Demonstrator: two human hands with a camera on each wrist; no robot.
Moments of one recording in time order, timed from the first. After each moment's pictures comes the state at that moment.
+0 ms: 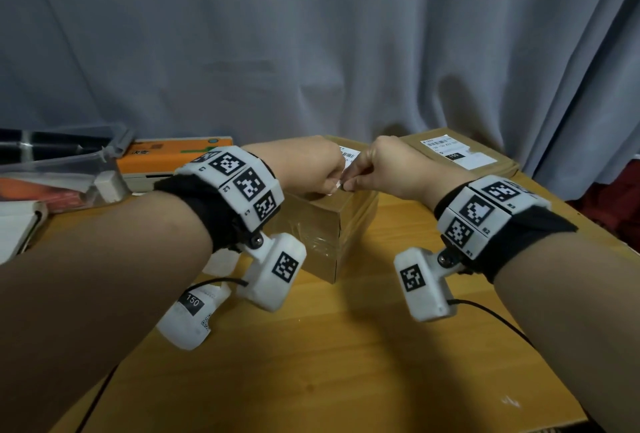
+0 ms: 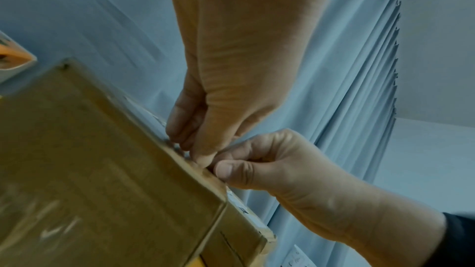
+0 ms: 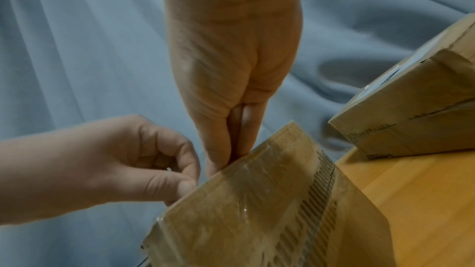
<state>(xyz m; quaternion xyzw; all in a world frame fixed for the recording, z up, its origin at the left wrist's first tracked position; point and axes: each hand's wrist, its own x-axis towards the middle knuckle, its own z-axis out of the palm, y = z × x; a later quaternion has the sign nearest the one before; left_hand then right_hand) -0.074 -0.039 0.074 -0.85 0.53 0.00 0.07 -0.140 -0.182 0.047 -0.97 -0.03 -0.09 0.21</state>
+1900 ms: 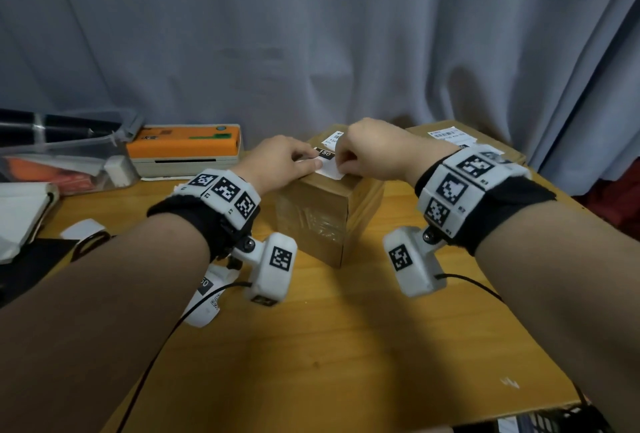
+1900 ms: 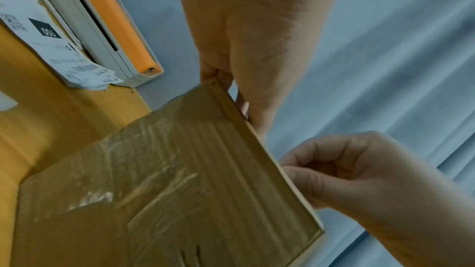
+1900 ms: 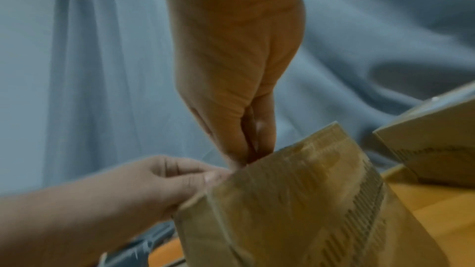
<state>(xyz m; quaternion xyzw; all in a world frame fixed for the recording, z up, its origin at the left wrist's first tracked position) -0.047 0.008 0.026 -0.87 0.39 0.00 -0.29 -0.133 -0.142 0.069 -1.00 -0.06 -0.04 -0.03</state>
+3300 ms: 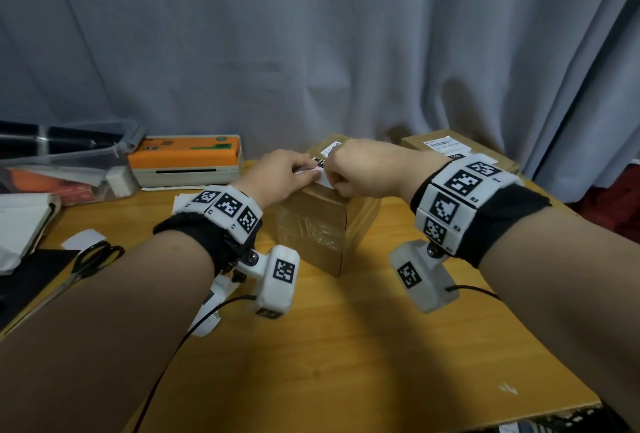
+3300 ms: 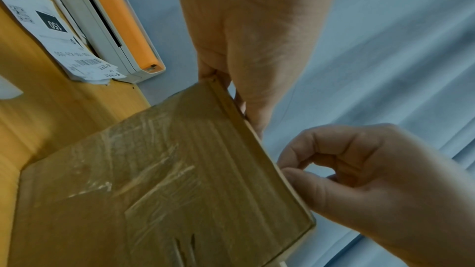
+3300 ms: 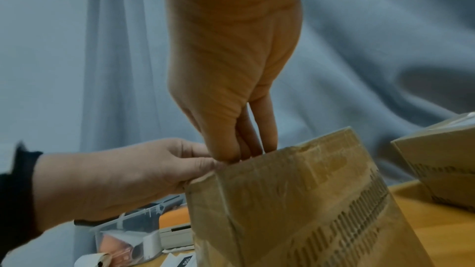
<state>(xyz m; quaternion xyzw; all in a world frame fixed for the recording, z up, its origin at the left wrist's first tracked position) -0.040 0.007 0.016 -0.87 0.39 0.01 -0.30 -0.142 -0.127 0.074 -0.98 -0.12 0.00 -0.13</state>
